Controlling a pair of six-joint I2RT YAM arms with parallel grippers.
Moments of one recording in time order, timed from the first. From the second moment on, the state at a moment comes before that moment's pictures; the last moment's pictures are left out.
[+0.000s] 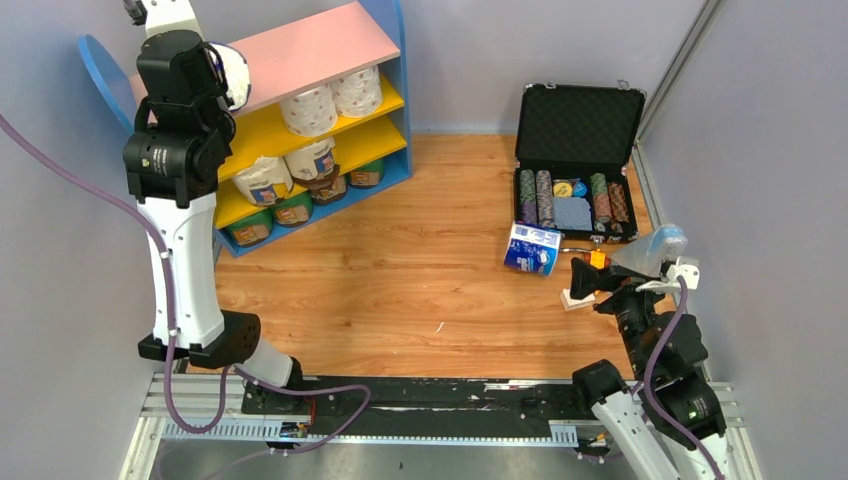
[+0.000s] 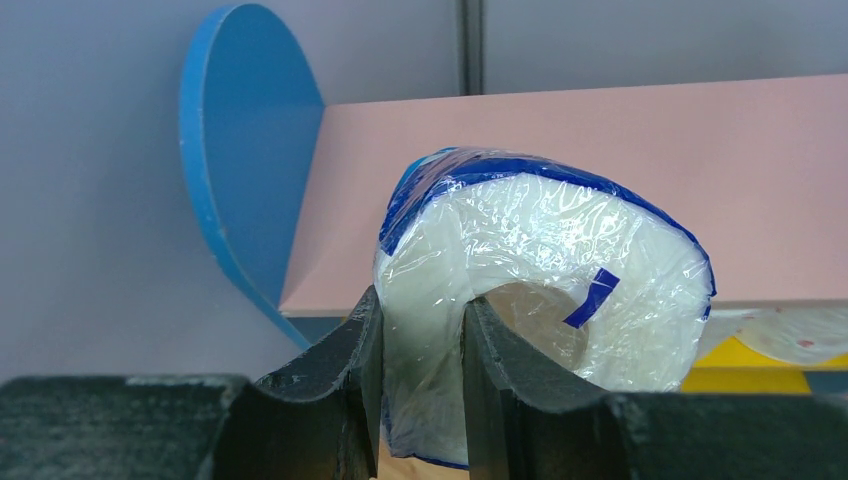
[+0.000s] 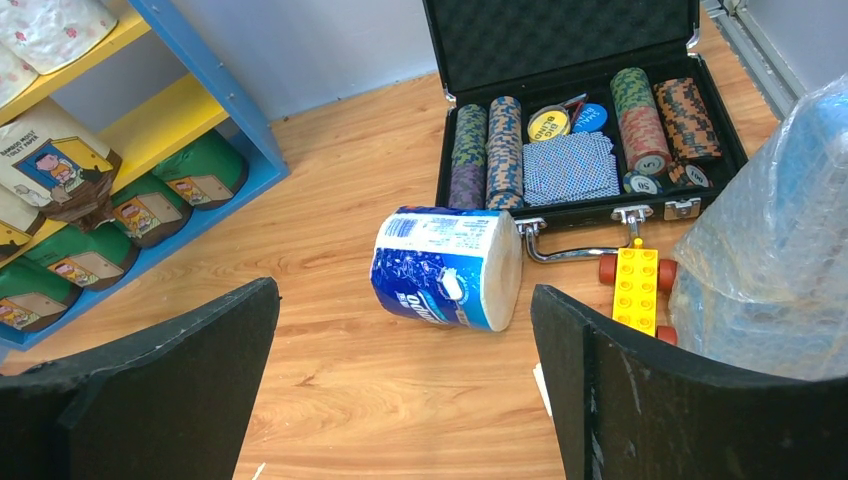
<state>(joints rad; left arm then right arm) -0.17 1.54 2.42 -1.00 -0.69 -0.02 0.38 0.12 0.68 -0.60 0.32 0.37</state>
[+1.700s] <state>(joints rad) 0.24 1.68 2.51 -0.87 -0.48 -0.12 0.38 0.23 0.68 -0.60 0.30 0.37</state>
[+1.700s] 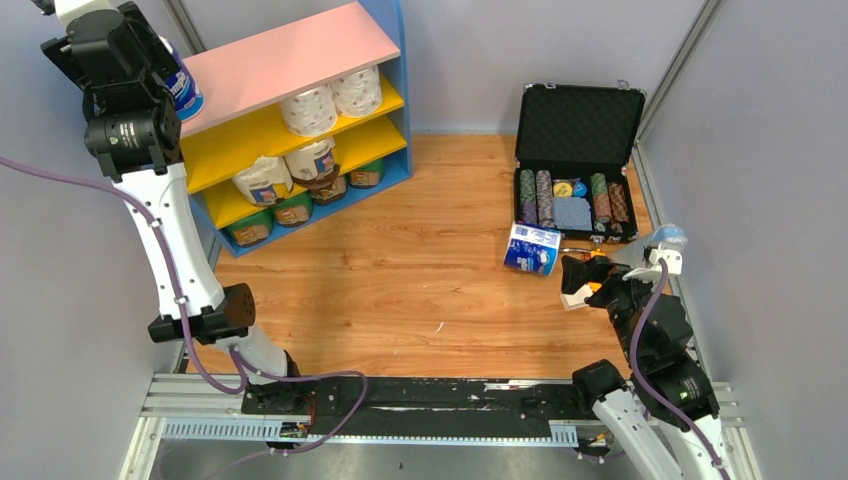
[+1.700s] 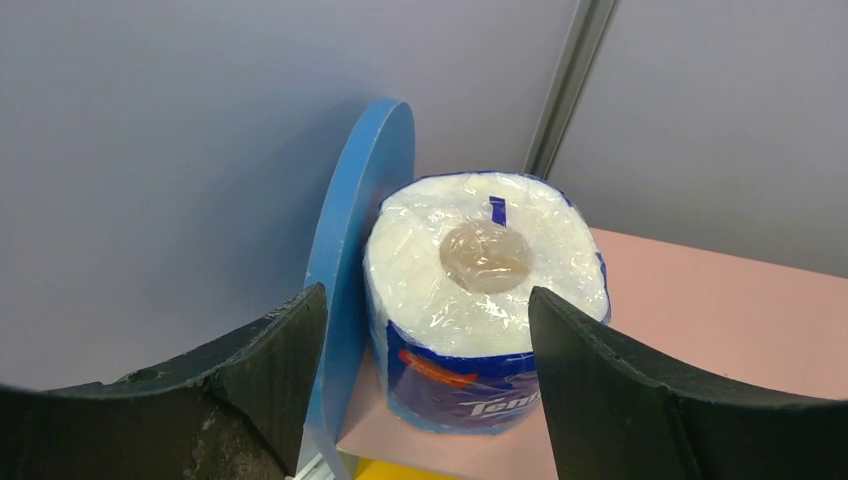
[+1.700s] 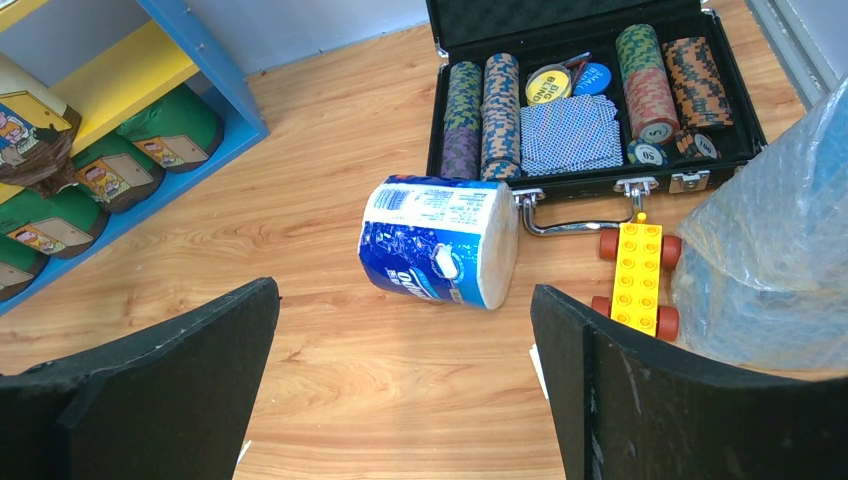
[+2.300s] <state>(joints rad) 0.23 1.30 2.14 -0.69 0.03 -0.24 0.38 0.23 0.68 -0.60 0.30 0.37</state>
